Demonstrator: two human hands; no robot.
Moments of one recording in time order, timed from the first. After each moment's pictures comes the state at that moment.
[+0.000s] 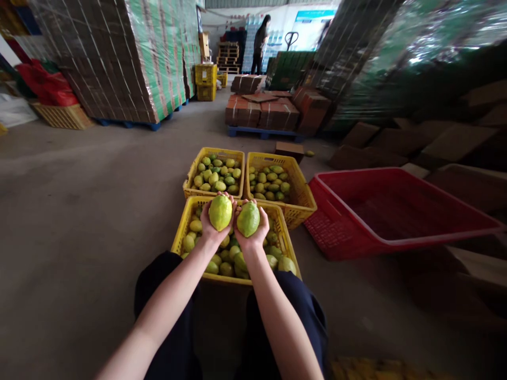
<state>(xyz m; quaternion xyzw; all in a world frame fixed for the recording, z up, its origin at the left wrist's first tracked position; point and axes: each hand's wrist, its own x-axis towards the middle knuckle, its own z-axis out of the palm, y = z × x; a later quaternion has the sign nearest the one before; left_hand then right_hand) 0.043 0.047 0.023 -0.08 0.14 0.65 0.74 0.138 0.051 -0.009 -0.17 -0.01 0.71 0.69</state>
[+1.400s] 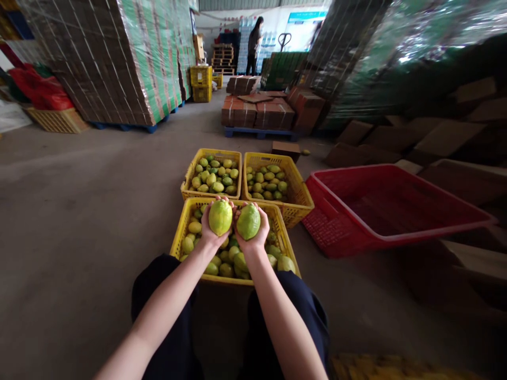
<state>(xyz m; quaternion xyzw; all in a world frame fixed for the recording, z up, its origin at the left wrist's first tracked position) 0.047 0.045 0.020 -0.05 0.18 0.65 0.74 0.142 0.046 -0.002 -0.21 -0.02 0.70 0.68</state>
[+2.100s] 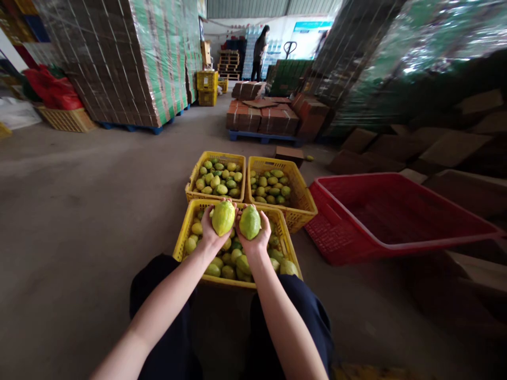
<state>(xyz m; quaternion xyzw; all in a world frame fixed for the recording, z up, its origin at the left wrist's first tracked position) 0.036 0.044 0.016 -0.06 0.19 0.64 0.74 0.142 0.050 -0.016 -0.21 -0.02 0.72 0.67</state>
